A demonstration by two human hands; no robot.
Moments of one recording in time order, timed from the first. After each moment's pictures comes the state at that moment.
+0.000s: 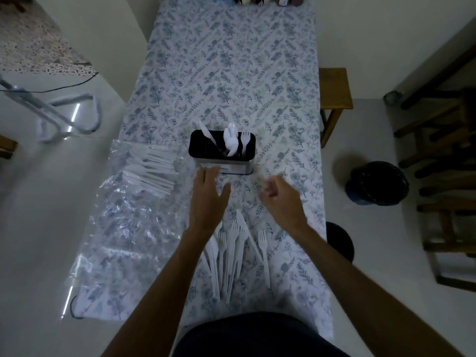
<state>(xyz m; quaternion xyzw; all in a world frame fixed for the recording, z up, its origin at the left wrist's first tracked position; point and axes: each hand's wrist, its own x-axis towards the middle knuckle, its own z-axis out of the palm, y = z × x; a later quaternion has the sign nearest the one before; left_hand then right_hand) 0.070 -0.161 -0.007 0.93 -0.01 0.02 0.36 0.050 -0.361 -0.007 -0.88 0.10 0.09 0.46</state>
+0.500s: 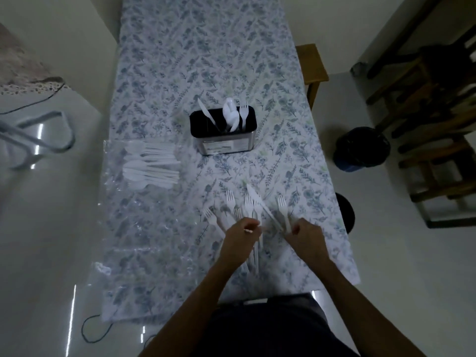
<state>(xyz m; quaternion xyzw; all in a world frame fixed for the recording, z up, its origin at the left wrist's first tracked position) -0.066 -0.133 -0.059 0.81 0.02 -0.31 0.49 -0.116 -0.322 -0.057 -0.88 0.30 0.18 0.30</state>
